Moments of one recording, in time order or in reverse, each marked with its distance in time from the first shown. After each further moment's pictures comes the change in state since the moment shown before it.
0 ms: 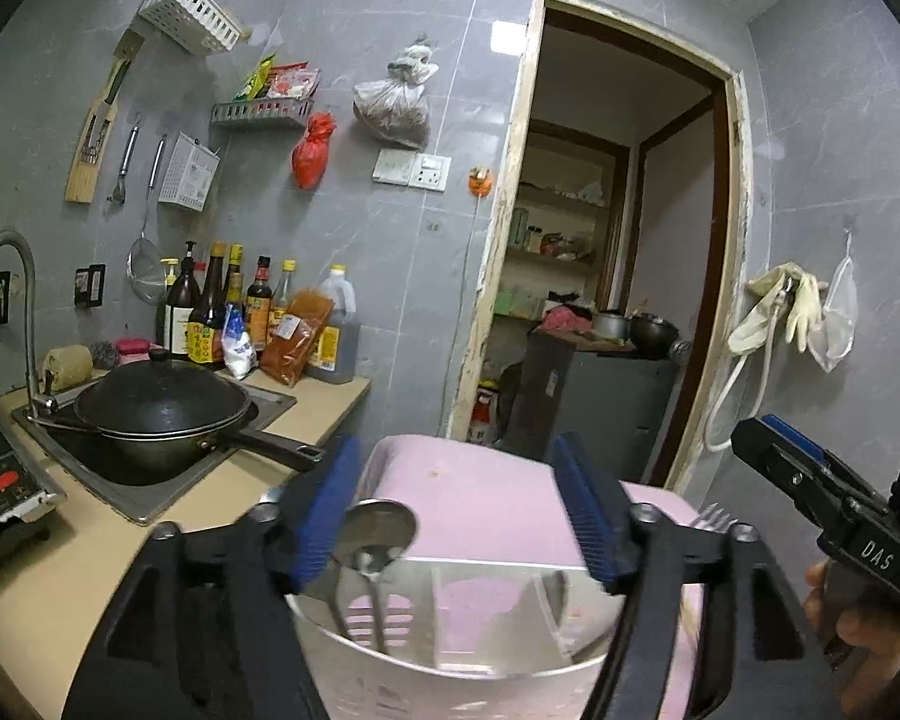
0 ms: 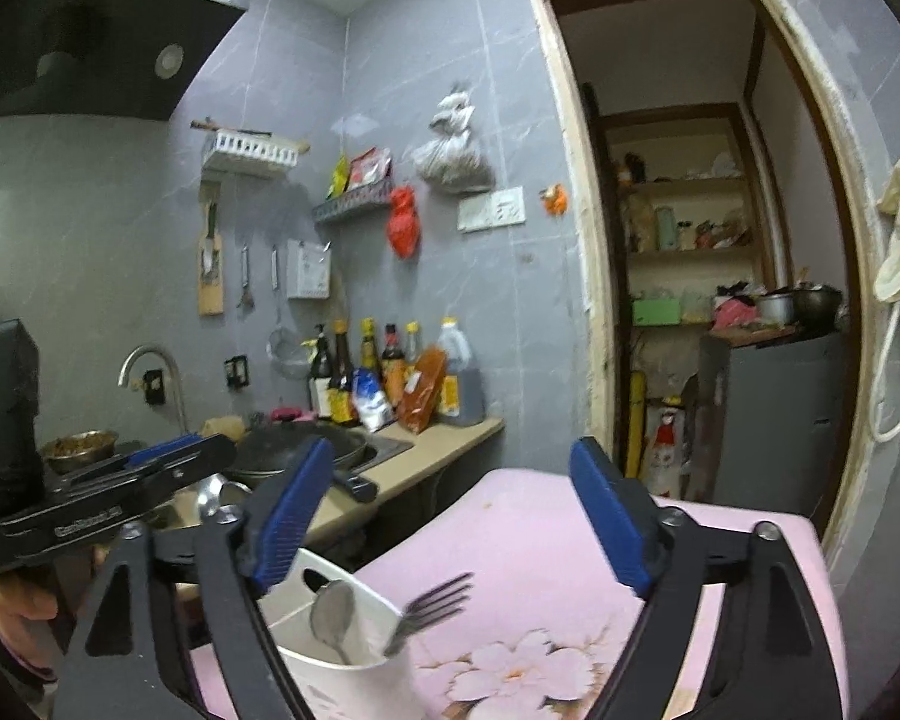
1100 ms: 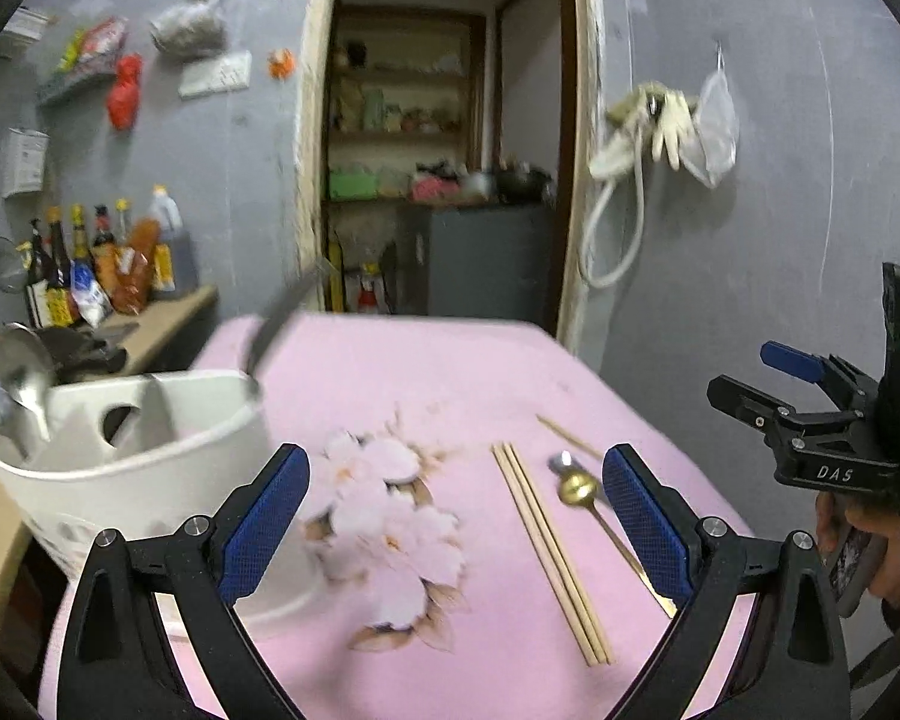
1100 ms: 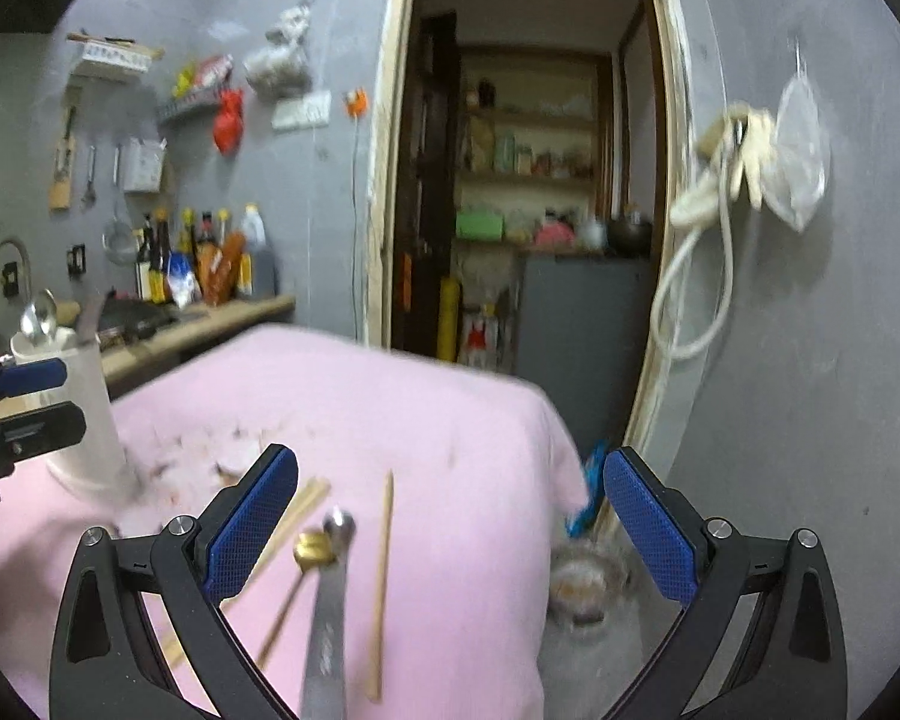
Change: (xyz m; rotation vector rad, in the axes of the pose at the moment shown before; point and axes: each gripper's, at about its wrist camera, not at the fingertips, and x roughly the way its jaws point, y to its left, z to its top) left arm 0.040 -0.172 -0.098 0.240 0.330 -0.210; right arm -0.109 -0.155 -0.076 -0.008 0.308 -0.354
